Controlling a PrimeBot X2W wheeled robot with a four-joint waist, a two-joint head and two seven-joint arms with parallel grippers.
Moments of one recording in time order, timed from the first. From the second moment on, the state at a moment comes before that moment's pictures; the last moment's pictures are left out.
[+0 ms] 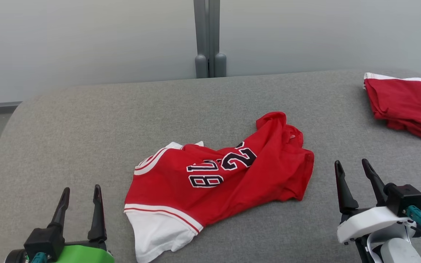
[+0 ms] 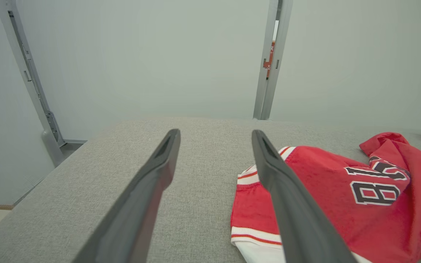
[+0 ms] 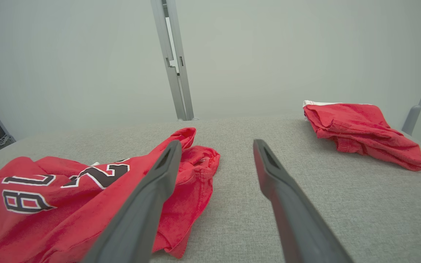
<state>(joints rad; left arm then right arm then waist) 0.05 0.10 -0.02 0.15 -0.22 -0.06 -0.26 -0.07 -0.11 0.01 0.28 0.21 0.13 -0.26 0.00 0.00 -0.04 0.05</state>
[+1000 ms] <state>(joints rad) 0.07 0.10 0.00 0.24 -0.18 -0.11 -0.26 0.01 -0.15 0.04 0.19 0.20 0.13 -0.26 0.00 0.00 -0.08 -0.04</state>
